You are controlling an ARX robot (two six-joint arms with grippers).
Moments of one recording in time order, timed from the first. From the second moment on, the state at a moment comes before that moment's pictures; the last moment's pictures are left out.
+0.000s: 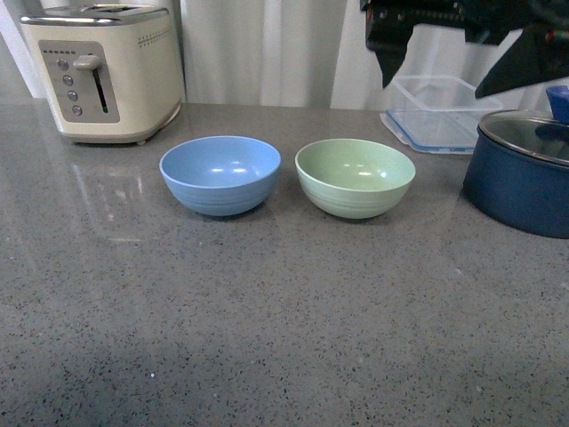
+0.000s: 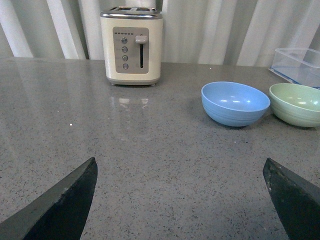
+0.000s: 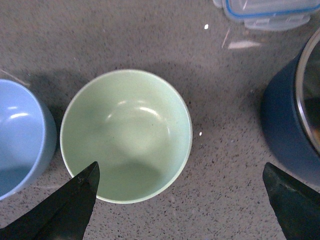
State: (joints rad) left arm 0.00 0.00 0.02 0.00 0.00 -0.01; right arm 0.32 1.88 1.64 -0.60 0.15 0.32
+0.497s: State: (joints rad) left arm 0.00 0.00 0.02 0.00 0.00 -0.01; right arm 0.31 2.05 1.60 -0.45 0.22 0.37
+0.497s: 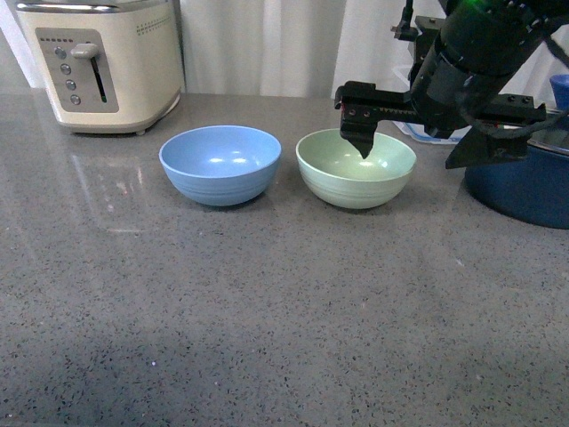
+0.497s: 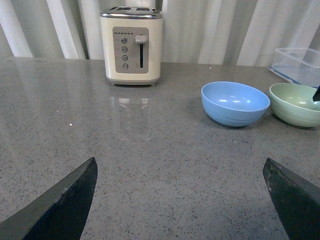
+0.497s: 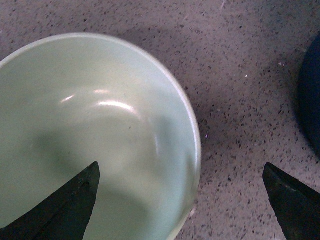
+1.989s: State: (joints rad) left arm 0.00 0.00 0.02 0.00 0.00 -0.01; right arm 0.39 2.05 1.93 -0.53 0.20 0.37
